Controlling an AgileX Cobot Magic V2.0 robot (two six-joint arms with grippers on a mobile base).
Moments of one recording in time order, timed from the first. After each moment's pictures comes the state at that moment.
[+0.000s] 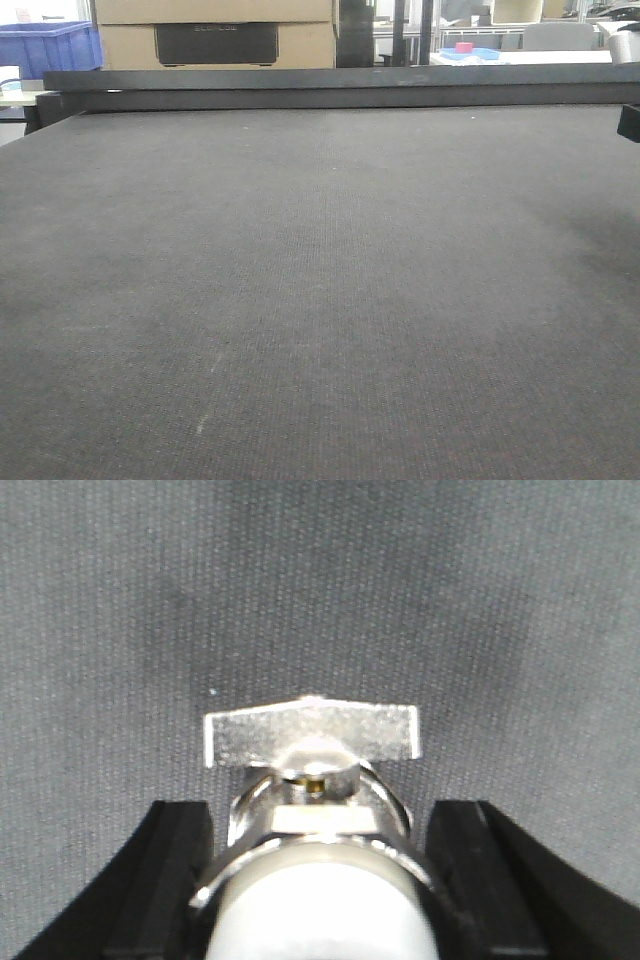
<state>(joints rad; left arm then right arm) -0.10 1.55 -1.07 0.01 1.01 0.02 0.09 1.63 -1.18 0.05 1.08 -0.05</state>
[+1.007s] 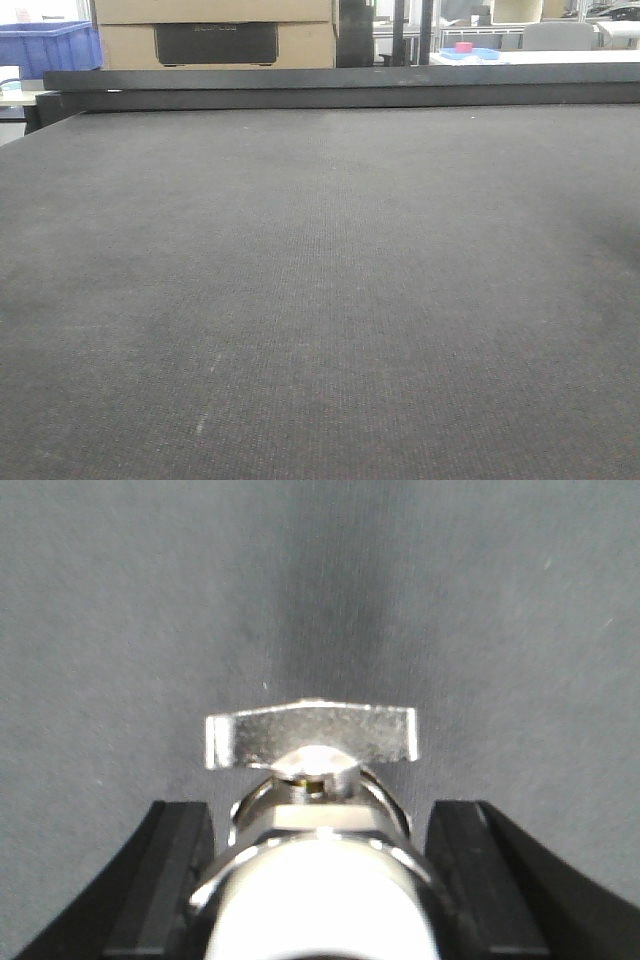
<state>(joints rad) -0.10 1.52 -1.09 -0.03 1.00 0.05 0.09 1.23 -1.17 0.07 1.13 -0.05</state>
